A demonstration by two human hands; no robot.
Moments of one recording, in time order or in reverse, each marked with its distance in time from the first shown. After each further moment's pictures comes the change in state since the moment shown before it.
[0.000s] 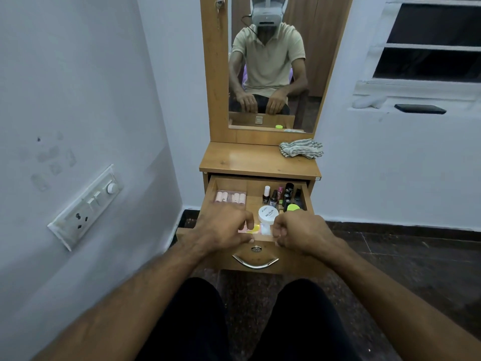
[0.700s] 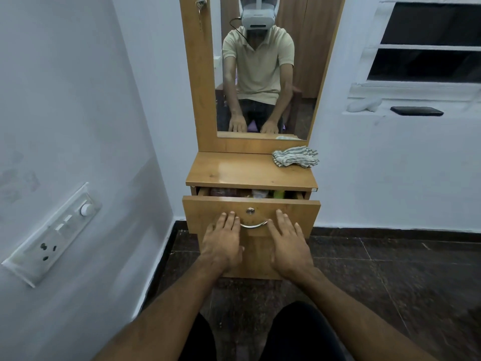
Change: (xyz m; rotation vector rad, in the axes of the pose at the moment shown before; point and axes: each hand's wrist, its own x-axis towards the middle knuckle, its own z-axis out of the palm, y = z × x) left_hand 0.055 0.000 0.074 -0.042 -0.186 -0.308; right_hand 0.065 0.036 0.092 -0.032 0.207 0.082
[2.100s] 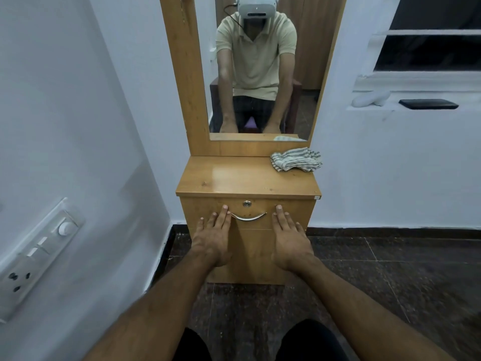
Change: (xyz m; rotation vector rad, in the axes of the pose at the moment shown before) left_hand 0.061 -0.026 -0.001 0.167 -0.194 -0.017; right_hand 0.059 0.023 -0.003 0.026 -0.201 0.048
